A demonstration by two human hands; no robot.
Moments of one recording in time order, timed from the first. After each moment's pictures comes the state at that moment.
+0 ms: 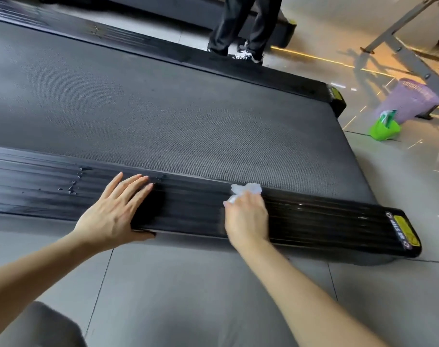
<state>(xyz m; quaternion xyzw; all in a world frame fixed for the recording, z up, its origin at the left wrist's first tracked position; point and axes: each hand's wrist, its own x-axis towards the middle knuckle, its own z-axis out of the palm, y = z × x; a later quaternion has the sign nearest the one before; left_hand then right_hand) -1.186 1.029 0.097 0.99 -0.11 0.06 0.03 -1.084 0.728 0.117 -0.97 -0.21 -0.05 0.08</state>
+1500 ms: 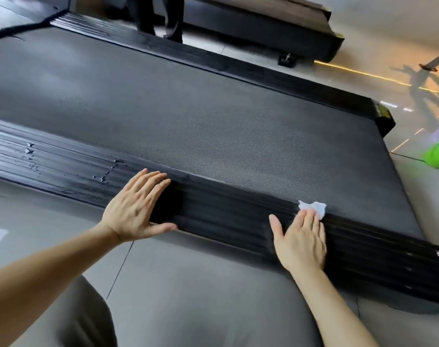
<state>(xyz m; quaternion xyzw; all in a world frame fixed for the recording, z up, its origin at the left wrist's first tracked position) -1.187 1.020 0.088 0.99 -0.06 0.16 0.02 -1.066 0.654 0.110 -1.00 -0.04 0.07 -0.02</state>
